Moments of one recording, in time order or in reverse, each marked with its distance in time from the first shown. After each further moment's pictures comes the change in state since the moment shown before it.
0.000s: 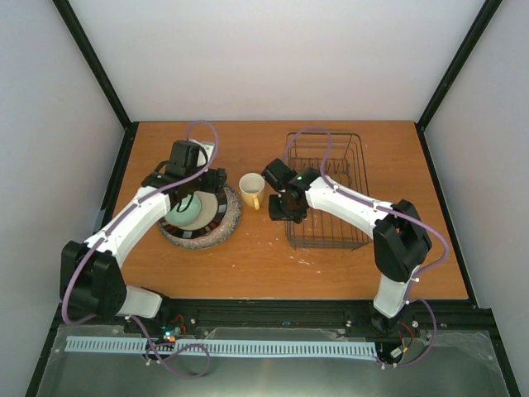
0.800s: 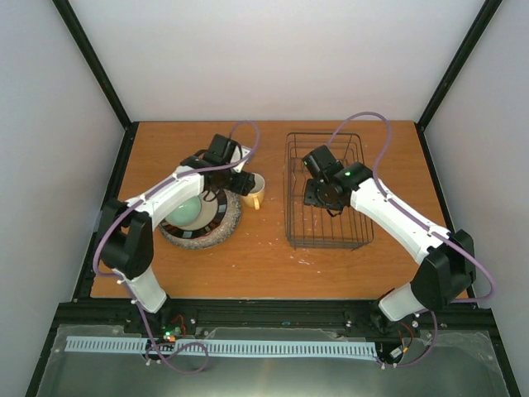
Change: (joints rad) left arm -0.119 0.318 0.227 -0.077 0.115 0.074; right arm -0.161 -0.295 -0.076 -0.082 0.165 -0.008
